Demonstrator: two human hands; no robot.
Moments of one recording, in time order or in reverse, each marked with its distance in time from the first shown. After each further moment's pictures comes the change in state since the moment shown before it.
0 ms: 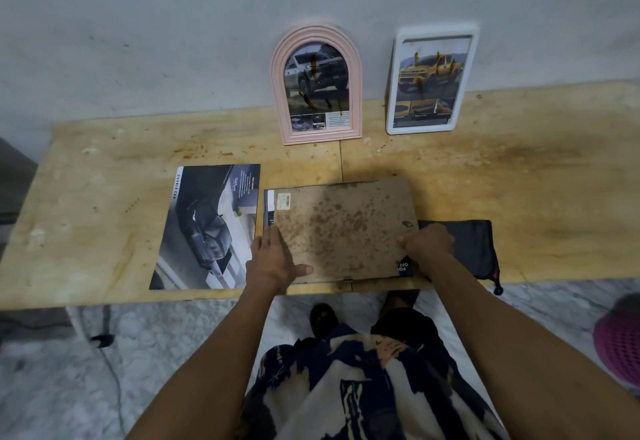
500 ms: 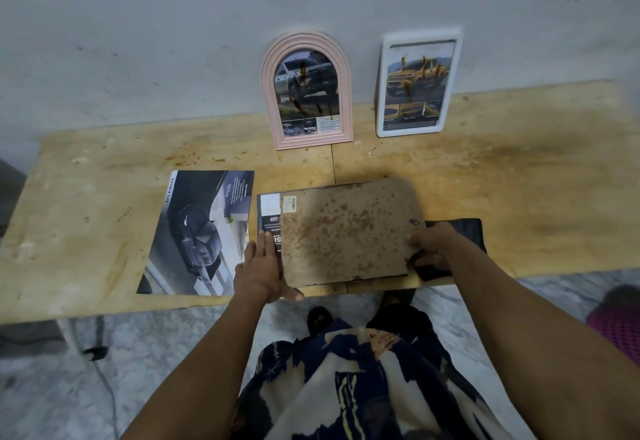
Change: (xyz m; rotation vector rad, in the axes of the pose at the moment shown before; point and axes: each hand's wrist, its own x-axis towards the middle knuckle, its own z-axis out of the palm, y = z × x) left_hand -0.008 -0.005 -0.008 0.276 -0.176 0.014; right_hand 0.014 0.001 -0.033 0.297 -0.352 0.128
